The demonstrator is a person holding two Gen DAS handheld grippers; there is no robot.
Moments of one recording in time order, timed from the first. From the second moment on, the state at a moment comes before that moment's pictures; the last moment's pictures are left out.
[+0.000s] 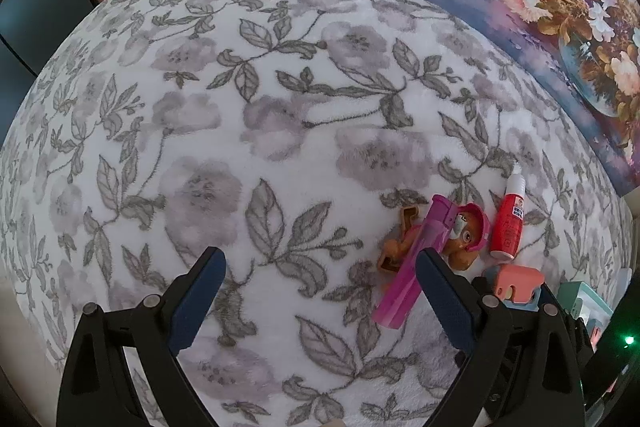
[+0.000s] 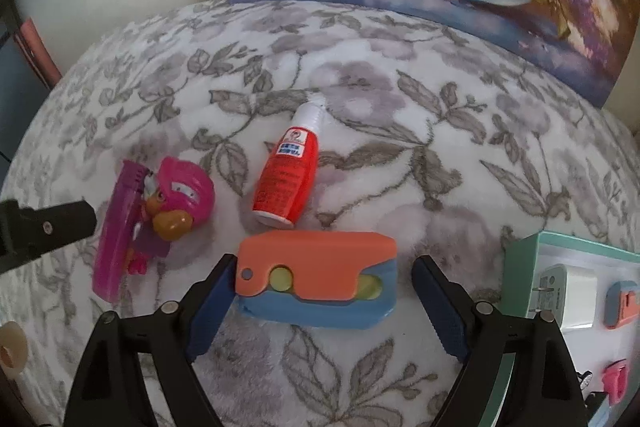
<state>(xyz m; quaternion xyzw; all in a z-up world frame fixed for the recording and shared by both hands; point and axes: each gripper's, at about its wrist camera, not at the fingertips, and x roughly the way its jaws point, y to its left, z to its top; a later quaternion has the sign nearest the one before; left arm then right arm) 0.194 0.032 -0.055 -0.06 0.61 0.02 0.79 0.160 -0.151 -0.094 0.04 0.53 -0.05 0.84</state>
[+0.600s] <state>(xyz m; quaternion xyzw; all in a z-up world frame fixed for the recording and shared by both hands) 0.192 0.008 -0.052 -0.05 0.60 -0.03 0.80 0.154 -0.172 -0.082 0.07 0.53 -0.07 0.84</state>
